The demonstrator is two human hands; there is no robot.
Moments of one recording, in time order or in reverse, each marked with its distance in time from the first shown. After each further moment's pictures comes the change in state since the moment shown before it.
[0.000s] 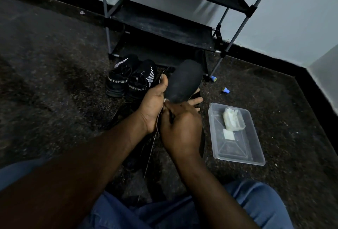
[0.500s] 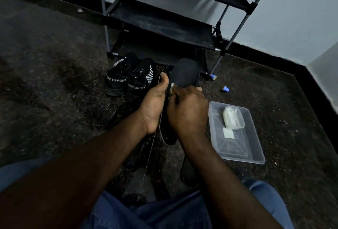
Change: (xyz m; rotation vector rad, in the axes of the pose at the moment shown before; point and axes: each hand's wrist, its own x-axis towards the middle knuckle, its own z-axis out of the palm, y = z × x) left_hand 0.002 -0.001 -0.002 0.076 -0.039 0.003; right_hand 0.041 0.011 0.006 -0.185 0.045 0.021
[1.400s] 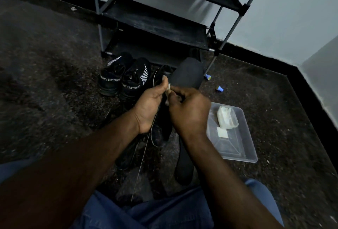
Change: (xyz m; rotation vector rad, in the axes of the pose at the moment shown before) left_hand -0.012 0.003 0.010 0.190 0.127 0.007; right_hand 0.002 0.014 -0.018 0.303 0.008 0.077
